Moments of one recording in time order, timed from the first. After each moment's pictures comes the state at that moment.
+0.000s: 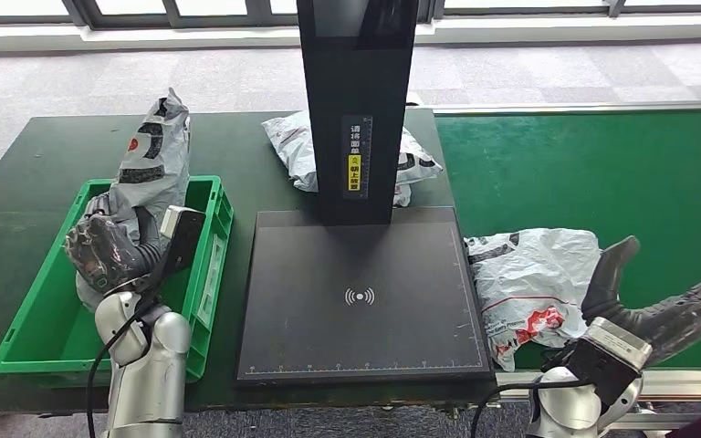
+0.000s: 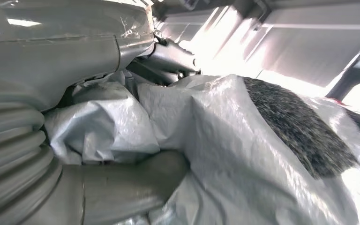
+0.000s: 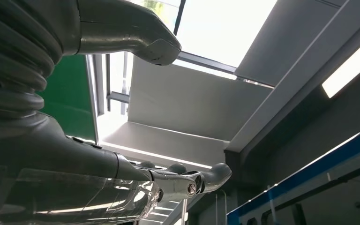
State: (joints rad) left arm -0.29 -0.34 0.29 -1.26 -1.42 0.70 0.02; right arm -0.05 0.31 -0.21 -1.77 0.51 -0.70 -0.70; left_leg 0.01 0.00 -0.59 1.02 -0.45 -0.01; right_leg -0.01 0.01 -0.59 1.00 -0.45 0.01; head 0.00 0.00
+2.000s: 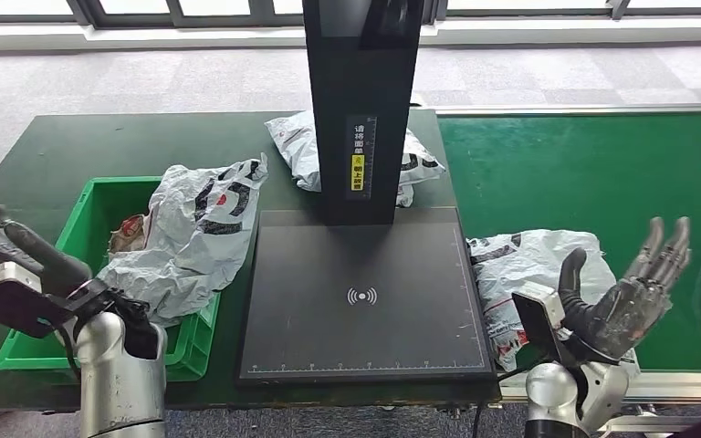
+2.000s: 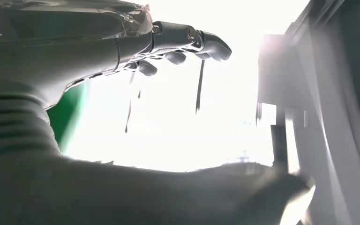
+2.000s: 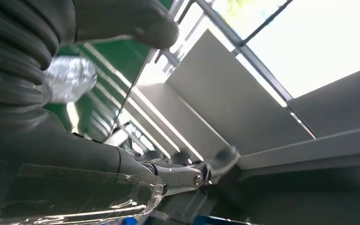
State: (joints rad) left arm -0.27 -0.35 0.28 -1.45 -0.07 0.38 -0.69; right arm -0.15 0.31 -0.48 -1.46 0.99 -0.70 -0.61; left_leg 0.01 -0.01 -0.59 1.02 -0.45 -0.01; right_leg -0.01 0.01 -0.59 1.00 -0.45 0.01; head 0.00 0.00
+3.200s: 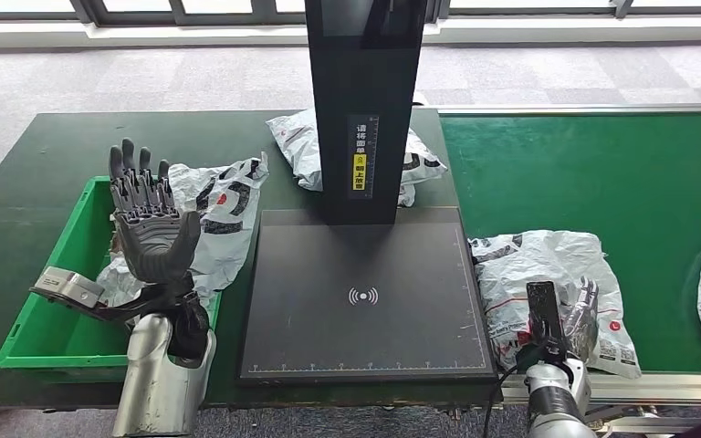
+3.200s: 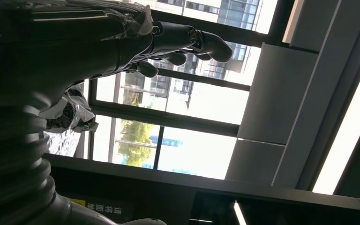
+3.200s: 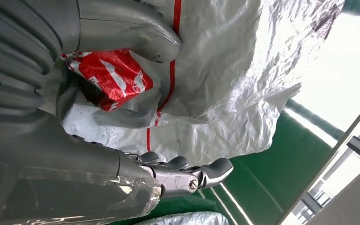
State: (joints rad) left arm -0.23 -0.33 0.06 -1.37 0.07 -0.11 -0.69; right arm -0.48 0.13 -0.96 -0.51 1.01 -0.50 -0.63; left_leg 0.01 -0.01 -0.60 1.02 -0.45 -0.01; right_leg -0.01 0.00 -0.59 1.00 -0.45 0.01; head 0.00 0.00
